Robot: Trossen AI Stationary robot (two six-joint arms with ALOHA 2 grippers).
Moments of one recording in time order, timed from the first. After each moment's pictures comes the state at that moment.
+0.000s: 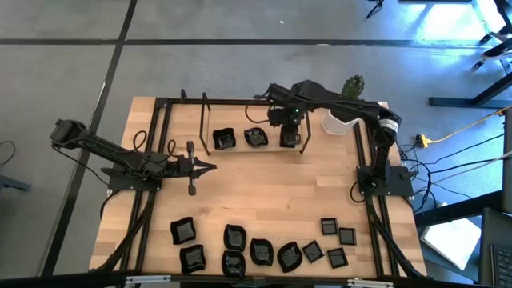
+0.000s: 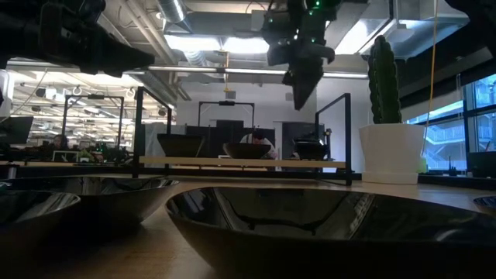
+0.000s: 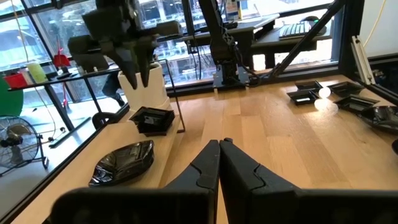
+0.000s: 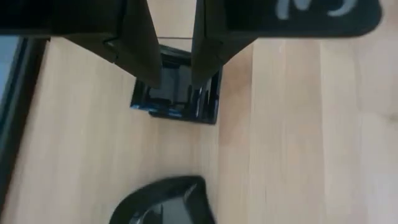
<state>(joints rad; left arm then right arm) -0.26 0.71 0.12 0.53 -0.43 0.14 -0.40 1.88 1.80 -1.27 -0.04 -0.50</state>
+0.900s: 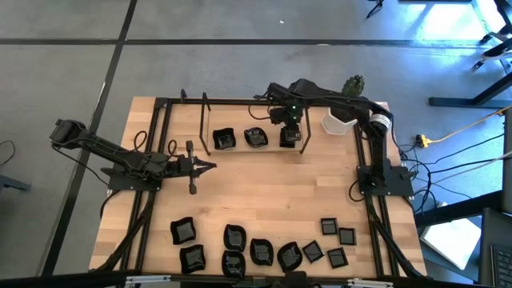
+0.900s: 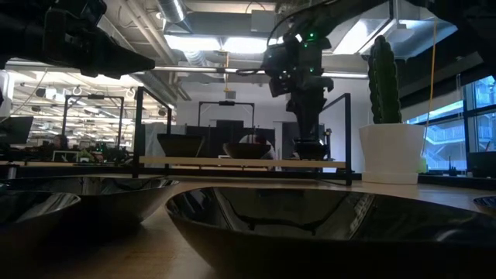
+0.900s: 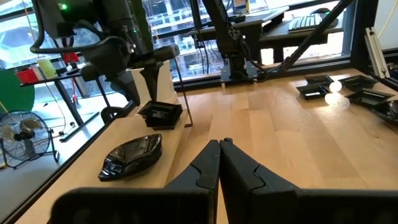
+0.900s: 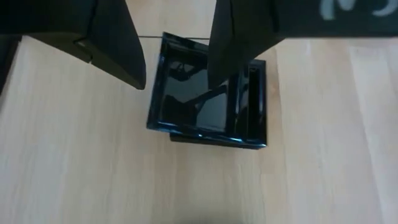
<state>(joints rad) -0.26 0.71 0.12 0.52 -0.46 0.14 -0.50 1.96 1.74 -1.24 -0.06 -0.56</state>
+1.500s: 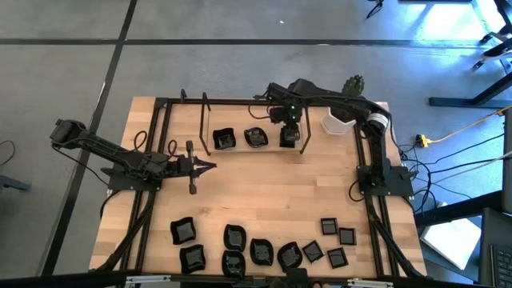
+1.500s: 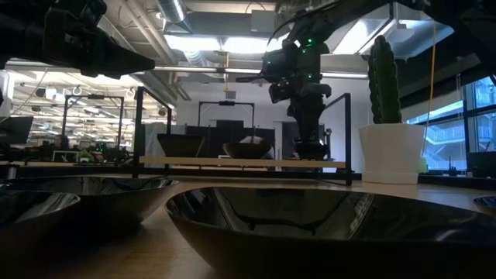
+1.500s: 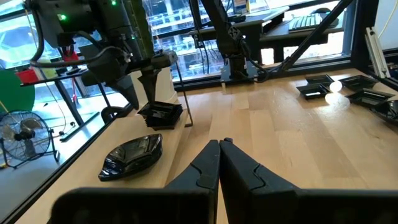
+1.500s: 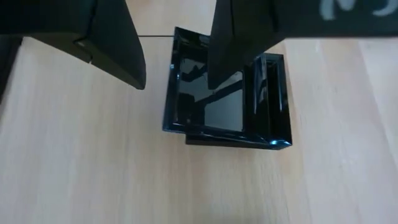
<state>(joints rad) -0.26 0.71 0.12 0.52 -0.46 0.14 -0.51 1.99 1.74 -1.23 -0.04 -0.53</state>
